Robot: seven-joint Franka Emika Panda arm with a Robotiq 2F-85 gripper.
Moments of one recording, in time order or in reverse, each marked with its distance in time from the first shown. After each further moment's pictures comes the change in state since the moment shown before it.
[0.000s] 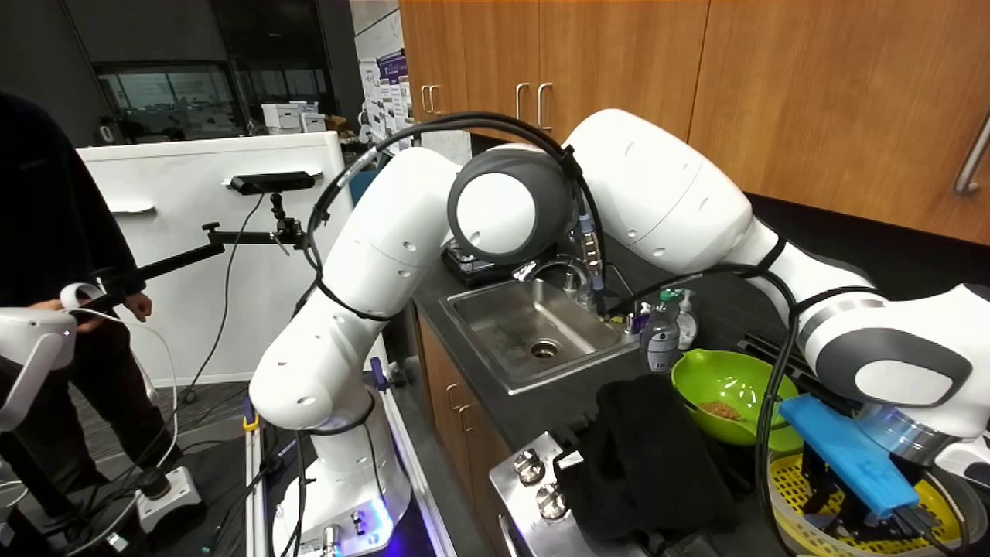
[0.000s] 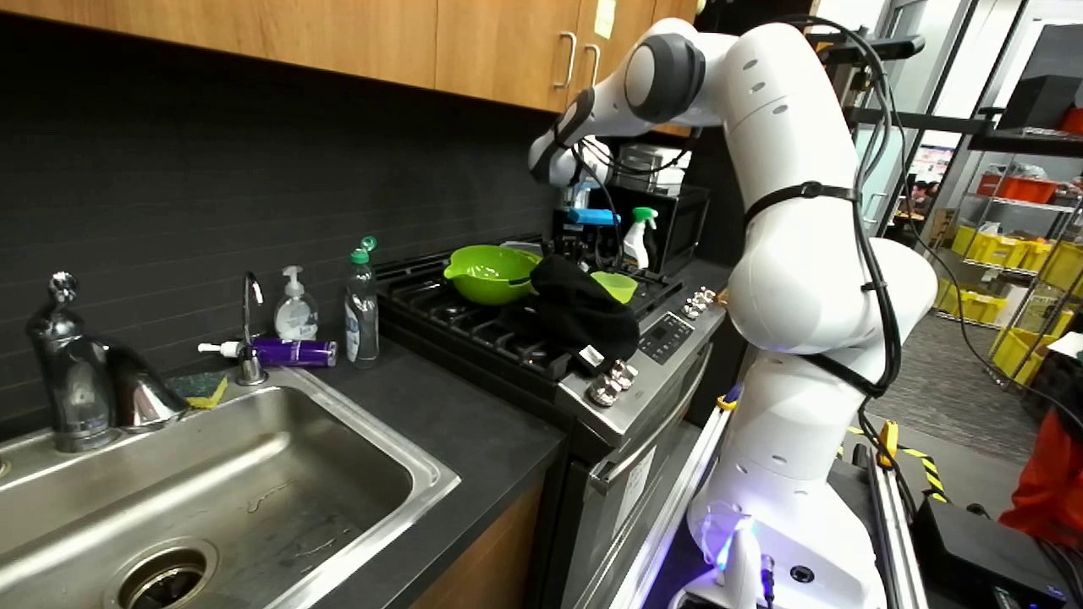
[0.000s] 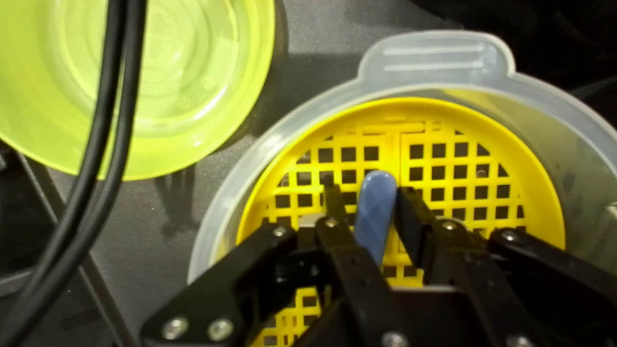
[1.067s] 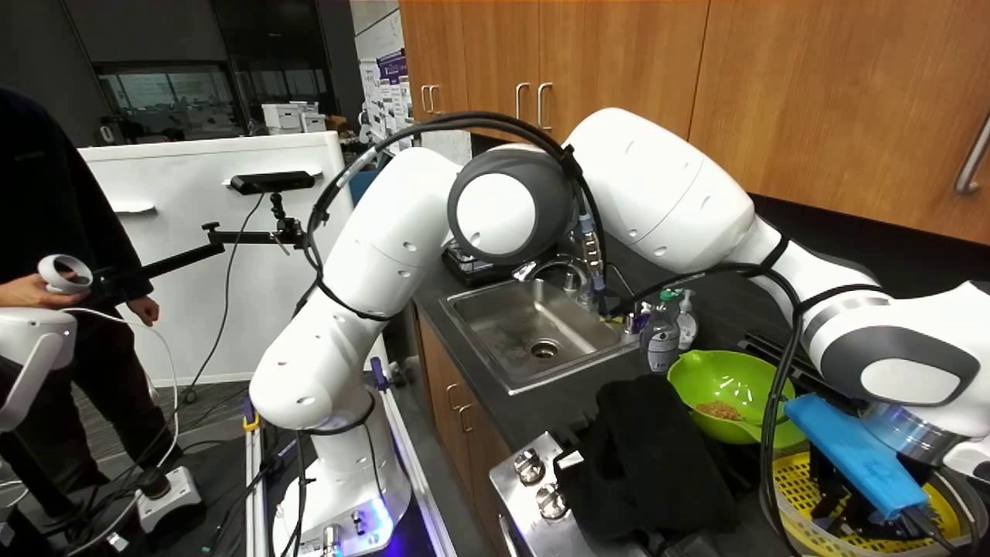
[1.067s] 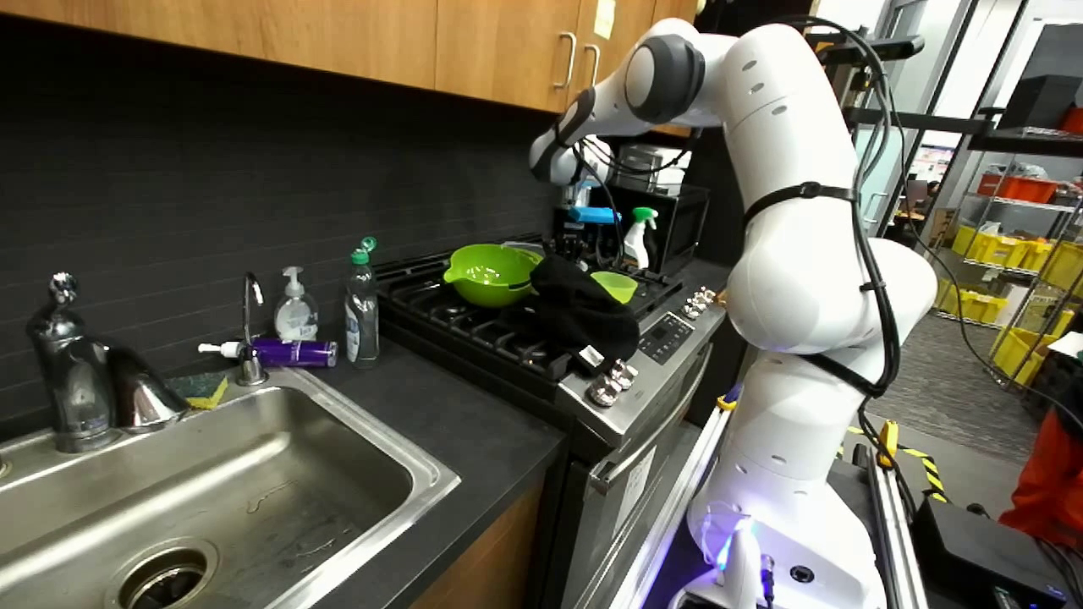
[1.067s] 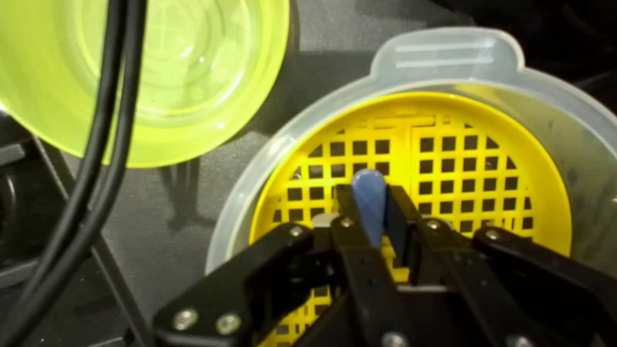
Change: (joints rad) arm -0.005 0.000 0.000 0.013 -0.004 0.000 0.000
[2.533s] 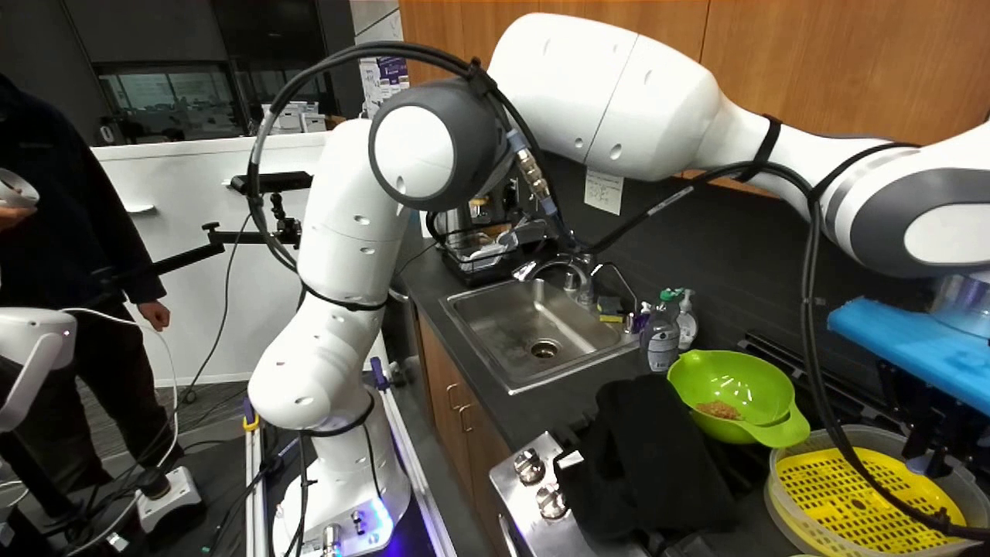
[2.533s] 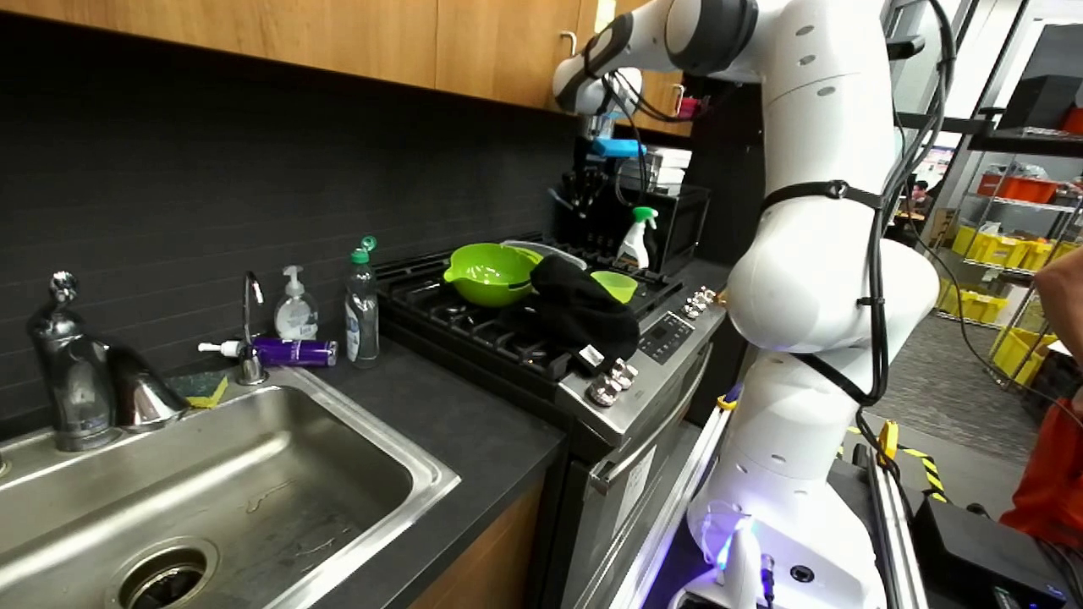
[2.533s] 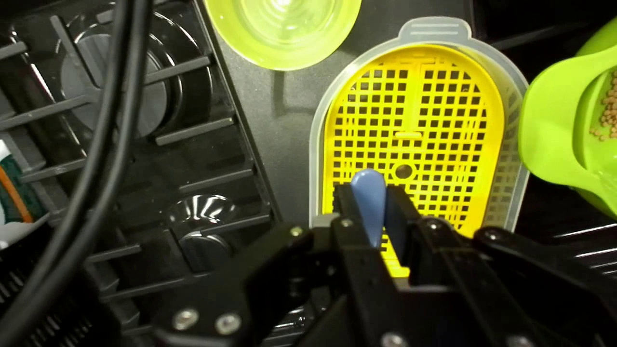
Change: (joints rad) arm -0.011 -0.244 -0.022 -0.004 -0.077 -0.019 -0.026
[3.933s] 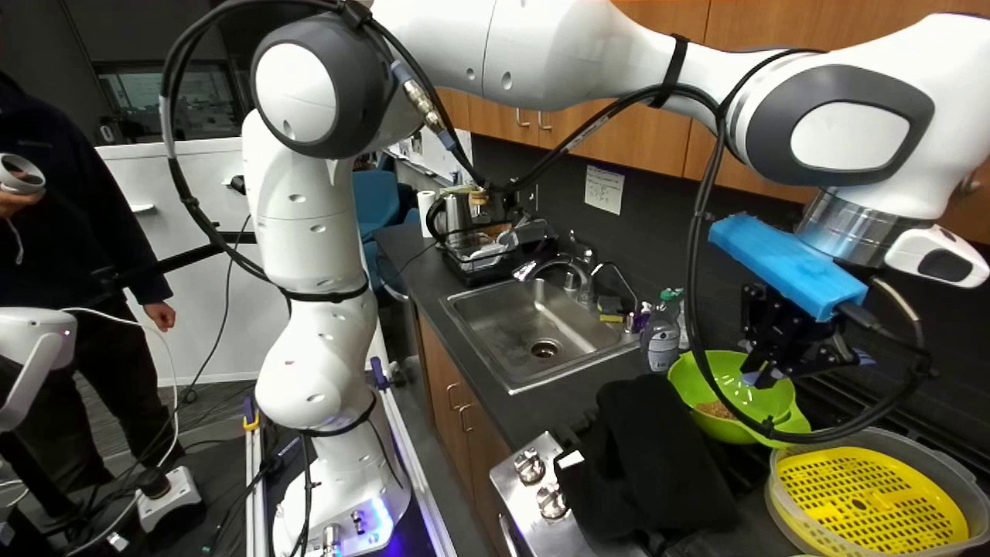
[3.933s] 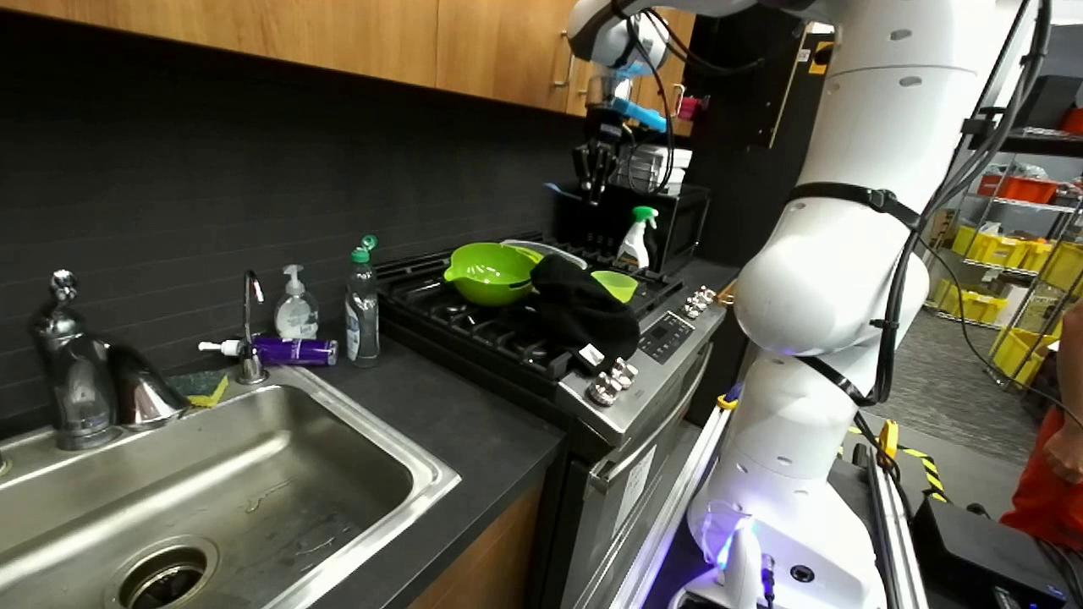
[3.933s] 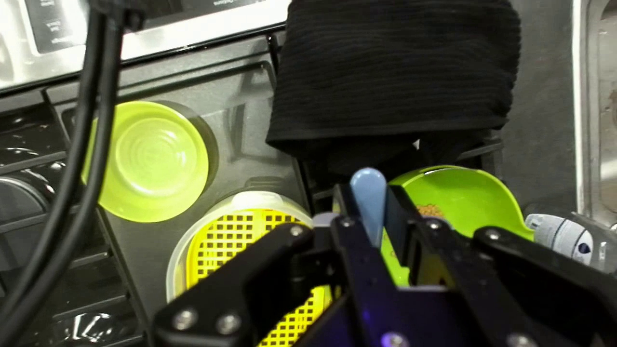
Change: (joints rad) arm 0.103 -0.322 -0.032 -0.268 0.028 -0.297 -0.001
